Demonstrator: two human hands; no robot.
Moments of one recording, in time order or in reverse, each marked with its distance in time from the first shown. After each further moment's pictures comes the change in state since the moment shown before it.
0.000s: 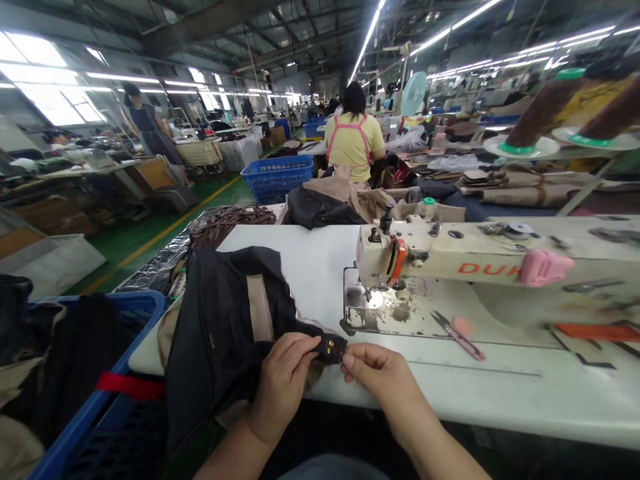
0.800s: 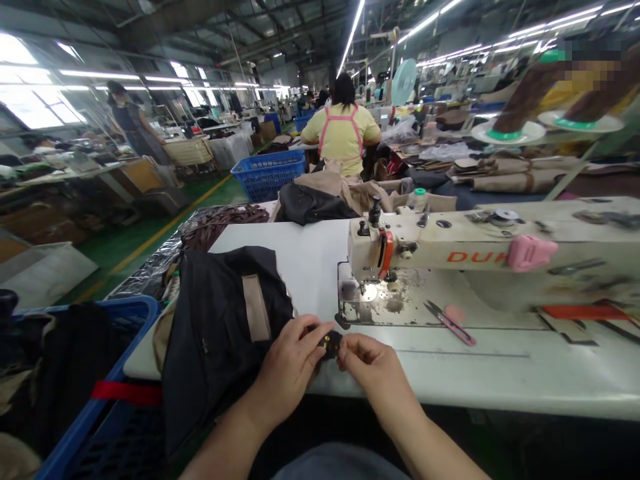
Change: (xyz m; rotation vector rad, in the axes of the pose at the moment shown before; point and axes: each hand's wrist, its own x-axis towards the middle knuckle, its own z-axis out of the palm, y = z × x) left_hand 0.030 0.021 -0.013 0.100 -0.390 0.008; right_hand 0.009 0.018 0.004 -0.028 0.023 -0.108
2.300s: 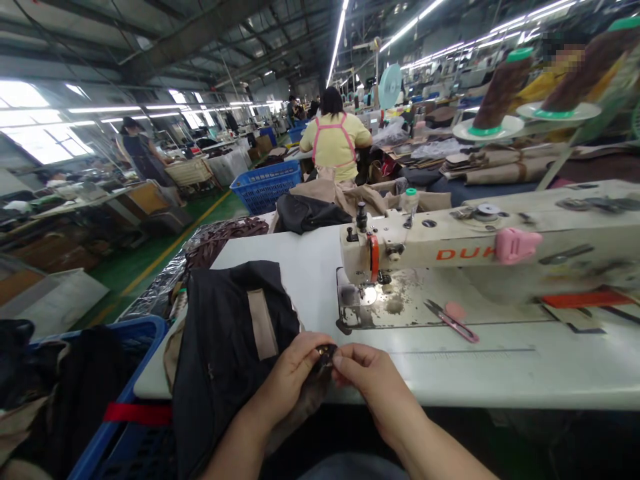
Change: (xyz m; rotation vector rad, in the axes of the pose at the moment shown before) left_hand 0.001 -0.017 0.009 -0.582 -0.175 -0.243; right_hand -0.011 -0.019 0.011 0.270 -0.005 0.179
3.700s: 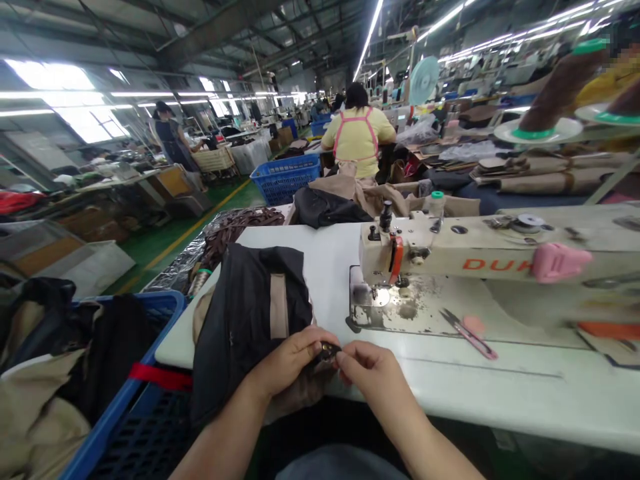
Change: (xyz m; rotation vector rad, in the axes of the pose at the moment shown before) left_hand 0.004 -0.002 -0.020 -0.155 -0.122 -0.007; right_hand 0.018 0.018 -0.005 -0.335 -0.060 -0.104
